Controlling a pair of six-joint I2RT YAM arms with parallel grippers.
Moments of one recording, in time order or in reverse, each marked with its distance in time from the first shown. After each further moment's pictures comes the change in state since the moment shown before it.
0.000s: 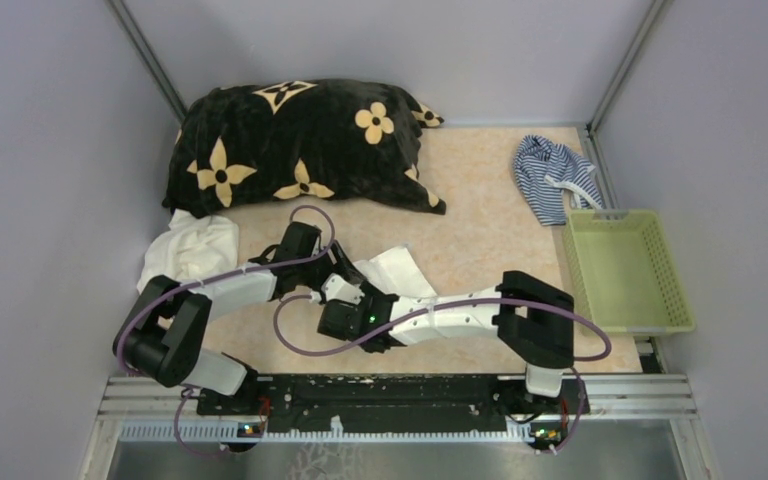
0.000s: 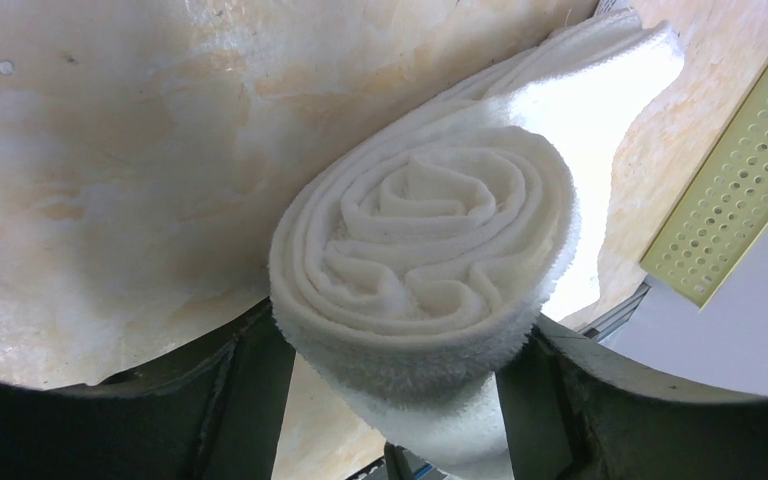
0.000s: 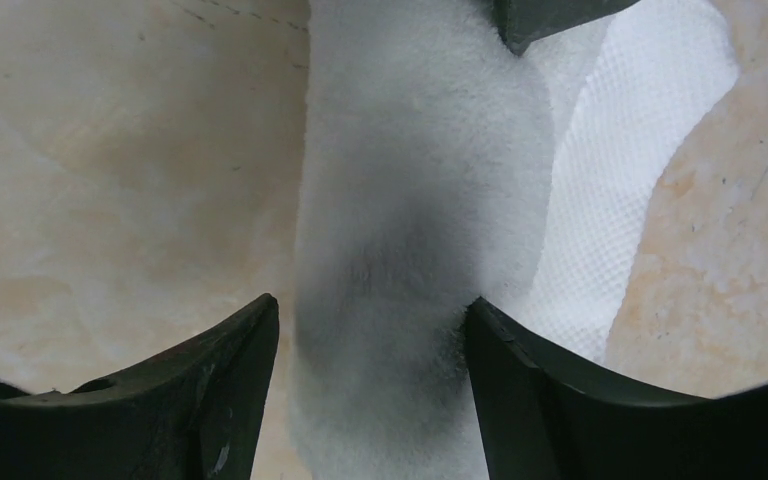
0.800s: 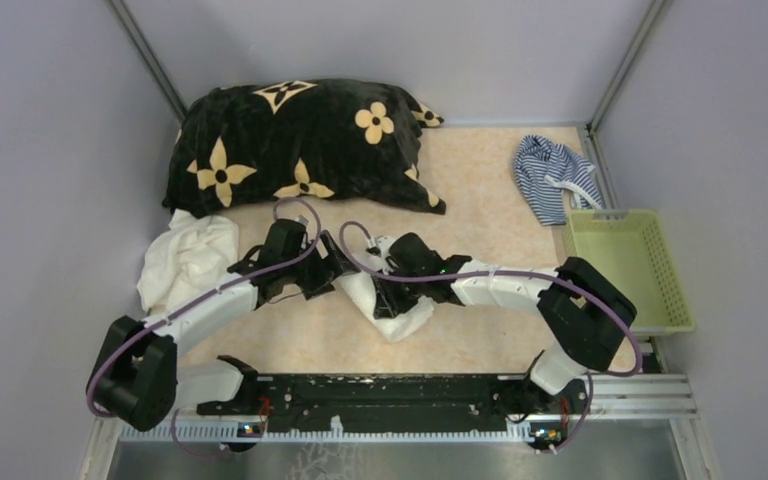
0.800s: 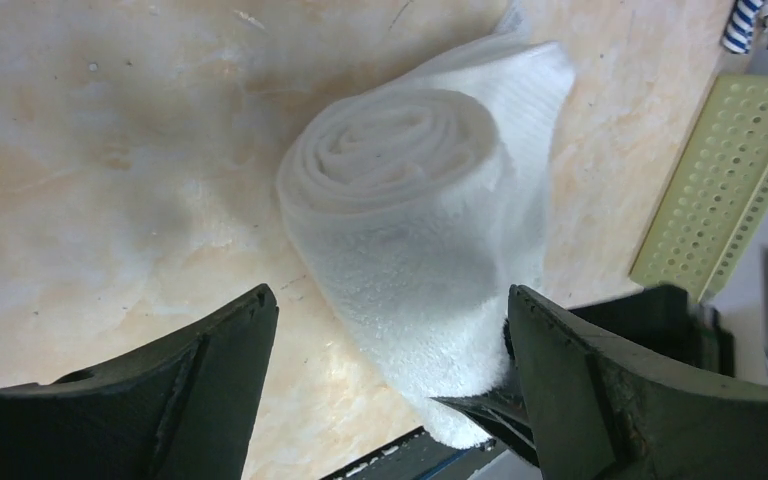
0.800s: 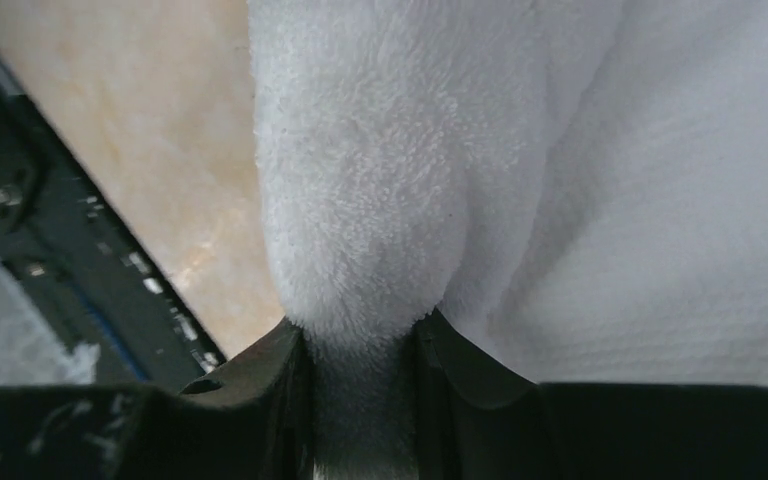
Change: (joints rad) left arm -0.002 -0.200 0.011 -0.124 -0.081 0.038; right arm -0.396 -0.208 -0.323 0.405 -0.709 -0.021
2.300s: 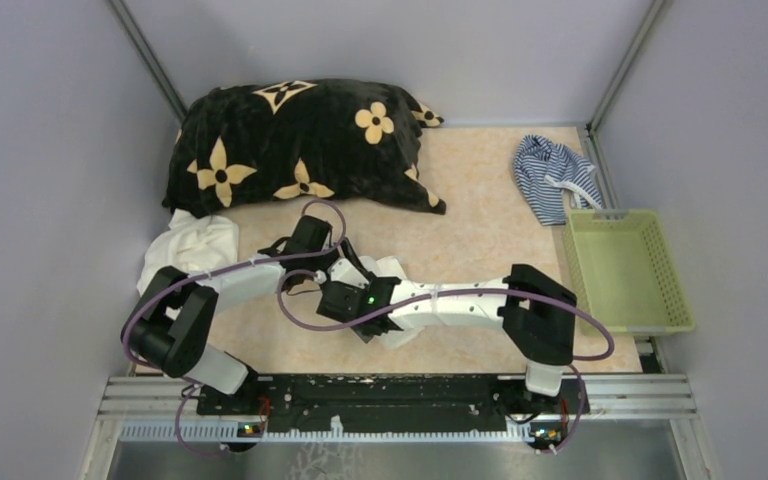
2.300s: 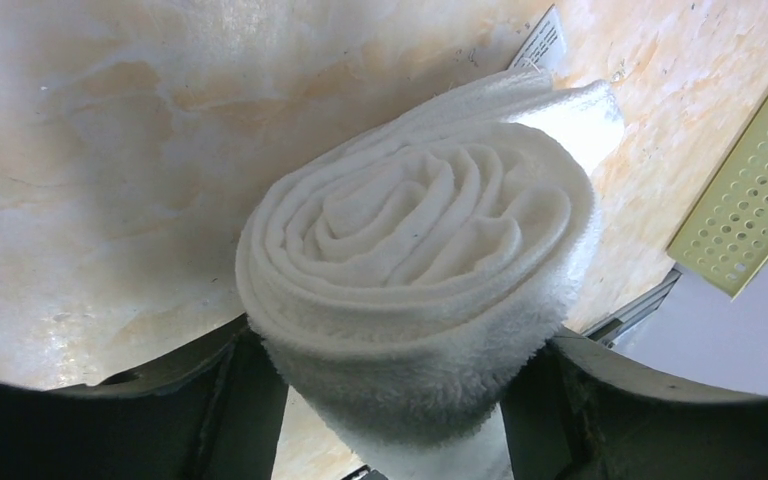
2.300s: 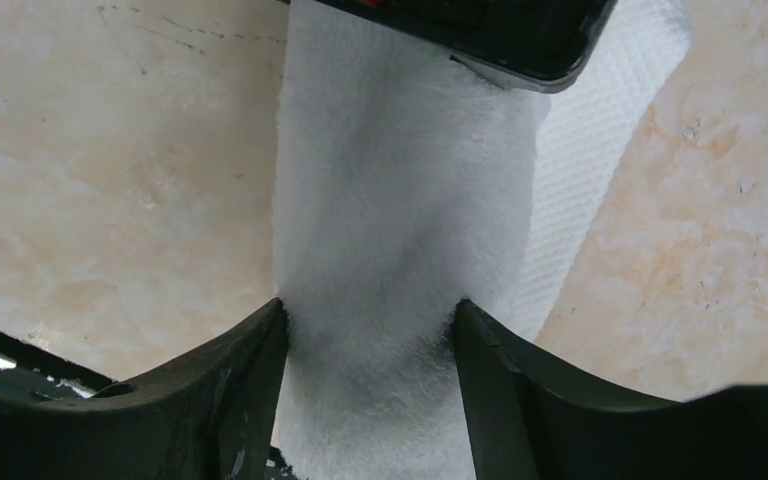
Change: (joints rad) left arm -0.050 0.256 0.082 0.056 0.062 0.001; right arm 0.338 0.220 0.417 -0.534 0.625 0.127
